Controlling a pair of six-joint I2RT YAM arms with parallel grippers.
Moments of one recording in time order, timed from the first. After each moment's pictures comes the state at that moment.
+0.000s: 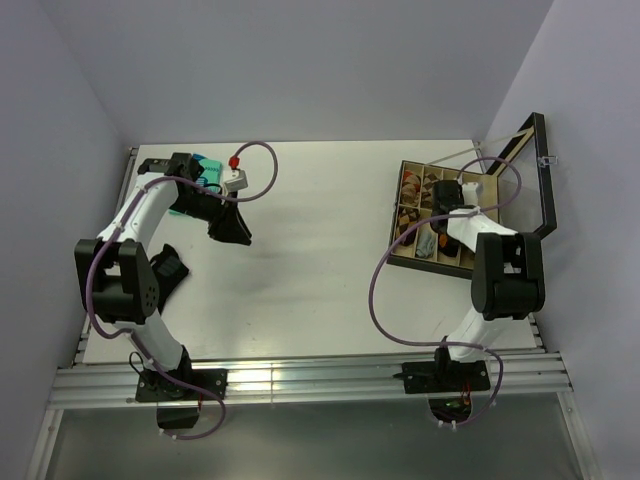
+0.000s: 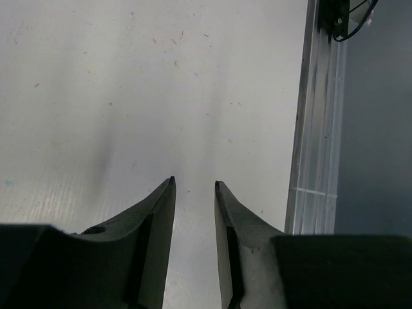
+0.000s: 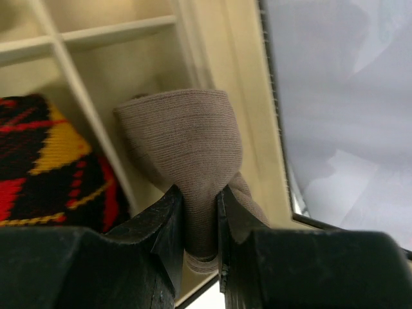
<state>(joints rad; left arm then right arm) -0.09 1.73 1.49 -1.29 1.05 1.06 -0.03 1.68 0.96 -0.37 0.81 0.10</state>
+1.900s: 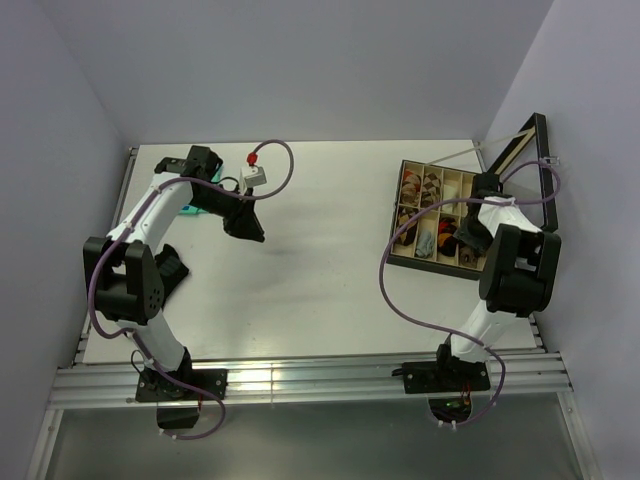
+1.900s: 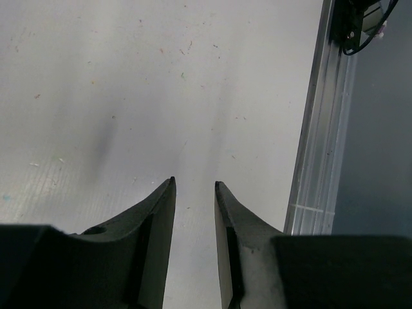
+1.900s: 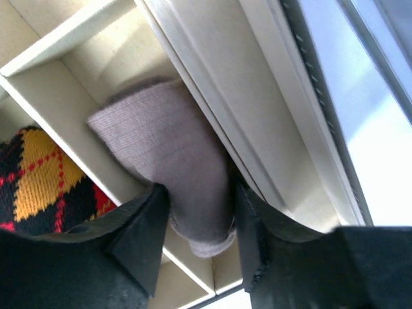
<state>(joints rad) -0.19 1.74 1.51 -1.13 0.99 0.81 -0.27 1.74 1.13 -0.63 0.28 0.45</state>
